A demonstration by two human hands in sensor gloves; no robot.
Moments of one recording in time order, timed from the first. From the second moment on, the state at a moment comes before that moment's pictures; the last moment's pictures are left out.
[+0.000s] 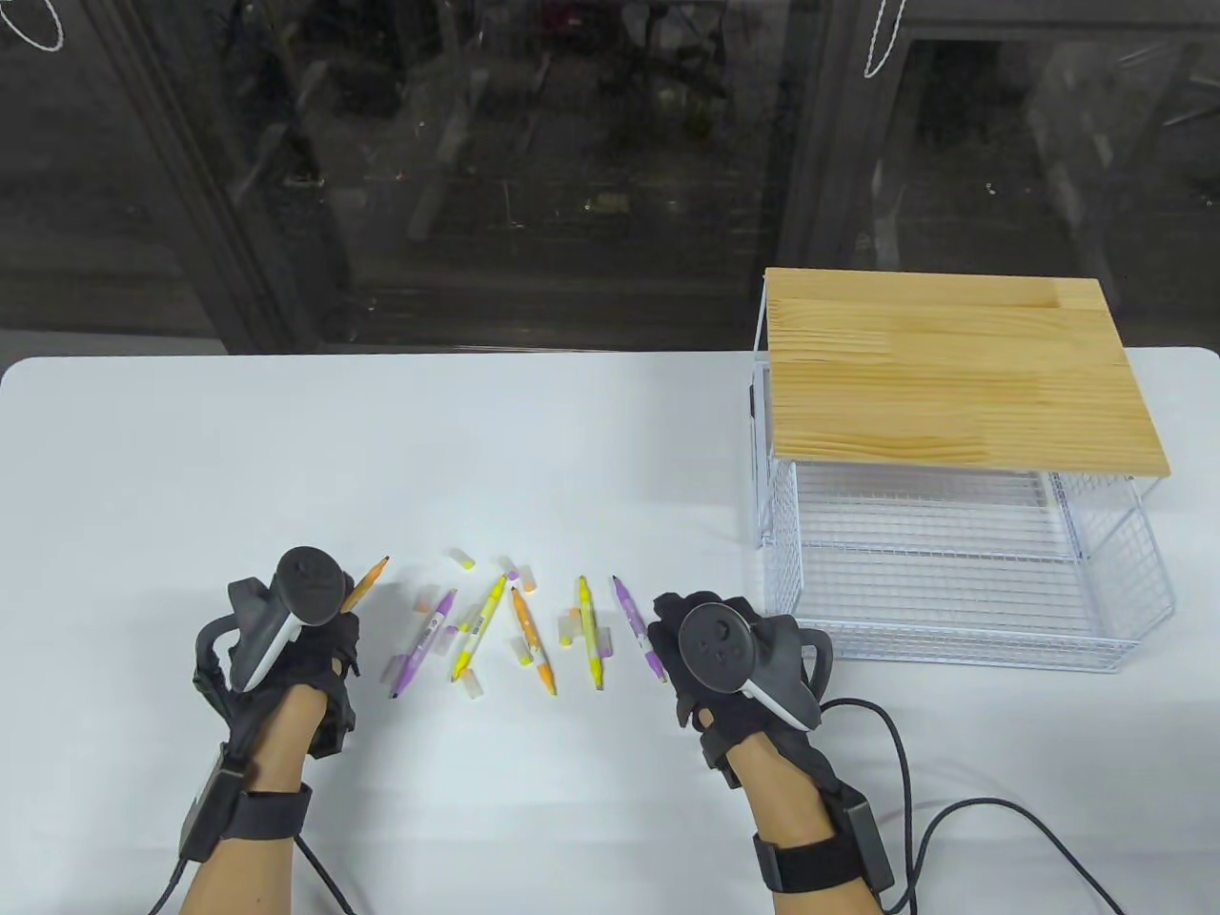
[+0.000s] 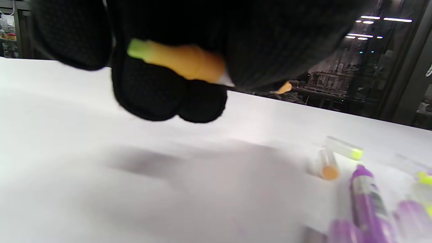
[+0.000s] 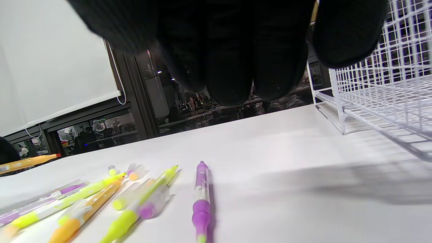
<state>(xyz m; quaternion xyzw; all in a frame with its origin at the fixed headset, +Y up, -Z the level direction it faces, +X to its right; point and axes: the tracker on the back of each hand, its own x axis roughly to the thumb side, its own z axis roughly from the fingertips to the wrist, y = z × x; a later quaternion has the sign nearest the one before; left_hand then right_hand) -0.332 -0.707 -0.368 -0.01 0.11 0.07 0.99 0.073 -0.697 -0.319 0.09 -0.08 0.98 0.17</state>
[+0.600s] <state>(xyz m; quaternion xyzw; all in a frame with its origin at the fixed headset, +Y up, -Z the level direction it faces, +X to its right) -0.327 -0.692 -0.347 0.02 0.06 0.08 0.99 0.073 -0.699 -0.320 0.08 -0.07 0.98 0.16</state>
